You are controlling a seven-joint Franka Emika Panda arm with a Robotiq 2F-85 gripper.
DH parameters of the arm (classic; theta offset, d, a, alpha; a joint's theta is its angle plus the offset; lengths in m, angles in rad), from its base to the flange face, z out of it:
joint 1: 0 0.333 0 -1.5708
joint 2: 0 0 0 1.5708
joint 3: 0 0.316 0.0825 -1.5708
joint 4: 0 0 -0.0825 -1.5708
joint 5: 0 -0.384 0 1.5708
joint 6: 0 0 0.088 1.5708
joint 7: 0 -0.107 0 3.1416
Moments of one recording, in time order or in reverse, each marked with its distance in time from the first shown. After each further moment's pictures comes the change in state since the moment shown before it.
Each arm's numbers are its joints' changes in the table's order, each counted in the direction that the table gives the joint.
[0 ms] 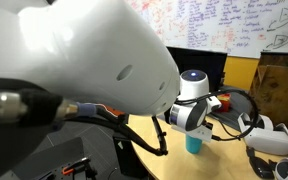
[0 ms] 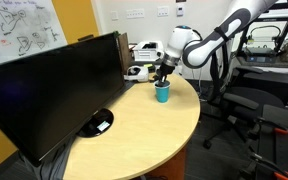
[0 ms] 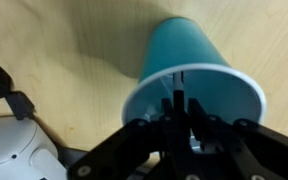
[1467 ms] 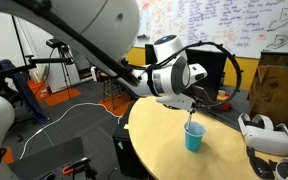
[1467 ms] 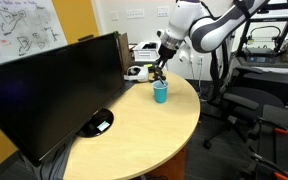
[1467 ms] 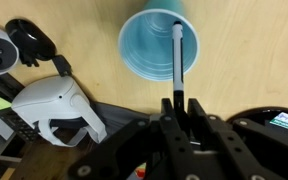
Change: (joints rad) arm -0.106 0.273 0.173 0.175 0.134 0.012 -0.375
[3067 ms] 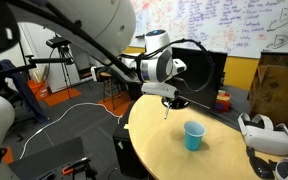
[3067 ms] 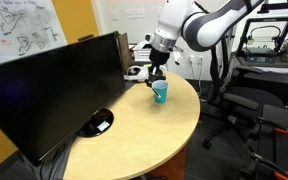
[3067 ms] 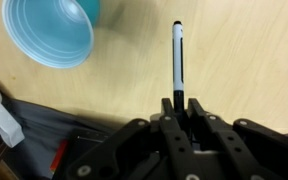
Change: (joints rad) arm -0.001 -0.084 0.182 0.023 -0.121 0.147 0.124
